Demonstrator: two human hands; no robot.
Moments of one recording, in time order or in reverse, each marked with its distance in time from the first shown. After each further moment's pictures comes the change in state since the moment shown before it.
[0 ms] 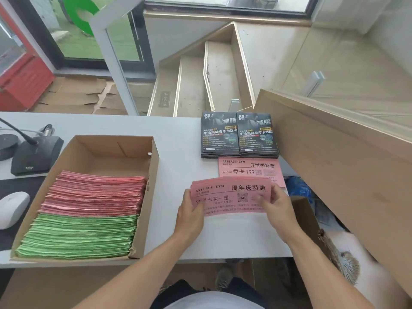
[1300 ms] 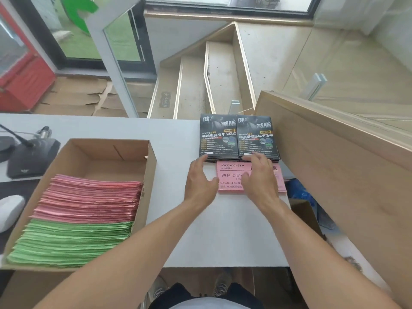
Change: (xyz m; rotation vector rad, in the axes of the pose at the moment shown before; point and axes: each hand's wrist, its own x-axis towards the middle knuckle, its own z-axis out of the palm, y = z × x) left_hand 0.070 0.054 0.029 0.212 0.073 0.214; right_hand 0.065 -0.057 0.036 -0.756 0.162 -0.275
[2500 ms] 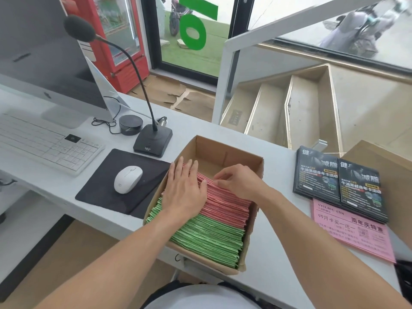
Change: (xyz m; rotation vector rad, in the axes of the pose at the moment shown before) left_hand -0.038 -0.129 -0.273 0.811 0.235 -0.022; right_hand -0.017 -0.280 0.131 -0.032 -0.680 -0.478
